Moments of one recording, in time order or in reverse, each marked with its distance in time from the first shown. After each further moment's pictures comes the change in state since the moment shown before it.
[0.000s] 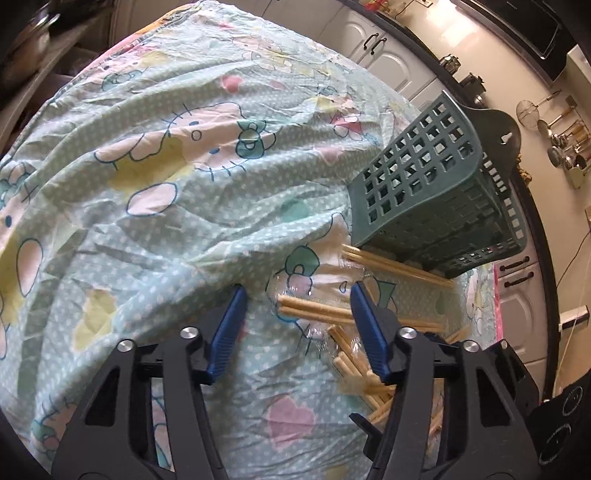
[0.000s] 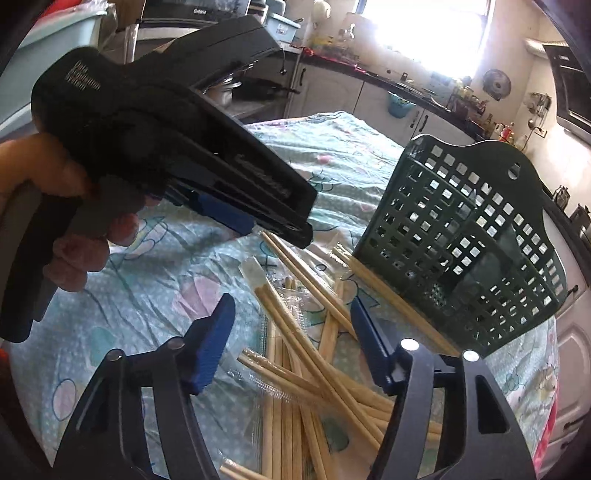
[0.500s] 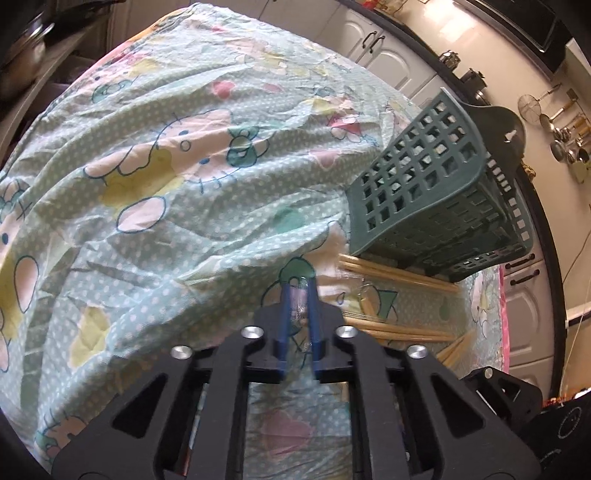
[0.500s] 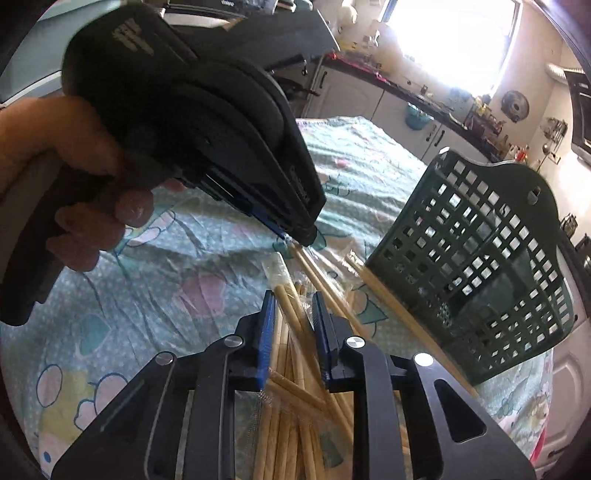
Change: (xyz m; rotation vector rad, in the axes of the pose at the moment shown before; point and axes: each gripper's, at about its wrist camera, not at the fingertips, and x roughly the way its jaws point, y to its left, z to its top) left arm 0.003 -0.008 0.007 0.033 -0.006 0.017; right arm 0.010 0.003 0.001 -0.088 -0.032 0.011
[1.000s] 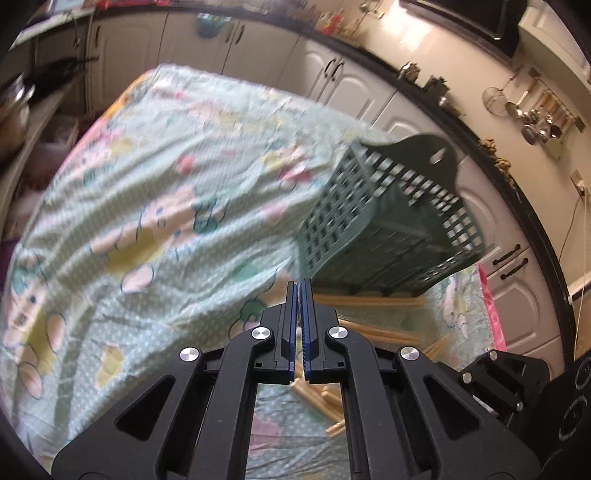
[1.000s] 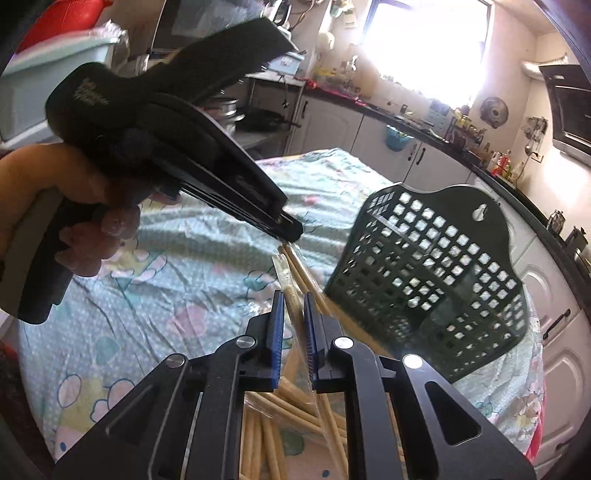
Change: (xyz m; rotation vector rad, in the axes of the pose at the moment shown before) left arm -0.050 -0.042 0.010 0.147 -0.153 -0.014; right arm -0.060 -0.036 0.000 0.083 -0.117 -0.027
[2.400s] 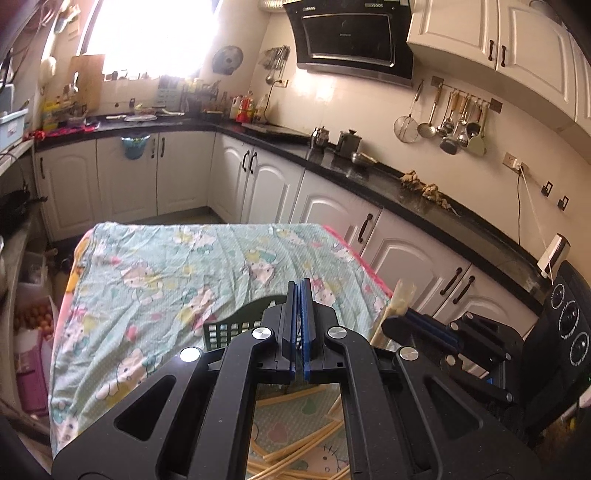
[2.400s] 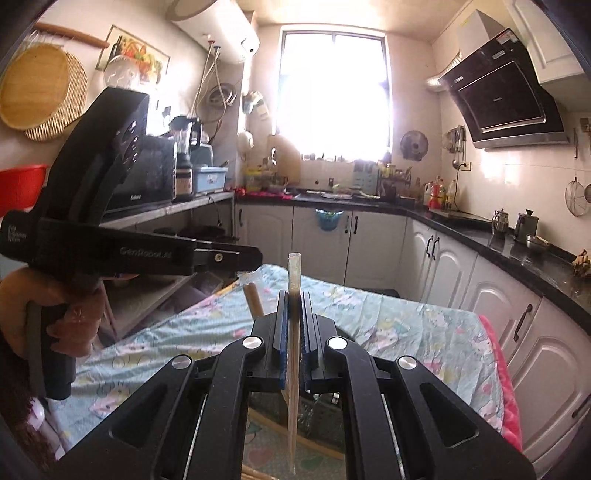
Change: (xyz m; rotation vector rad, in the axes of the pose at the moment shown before) left arm -0.105 -0.135 0.072 0.287 -0.293 -0.122; right arm -0.133 -0.113 0.065 0.292 -0.362 -0.121
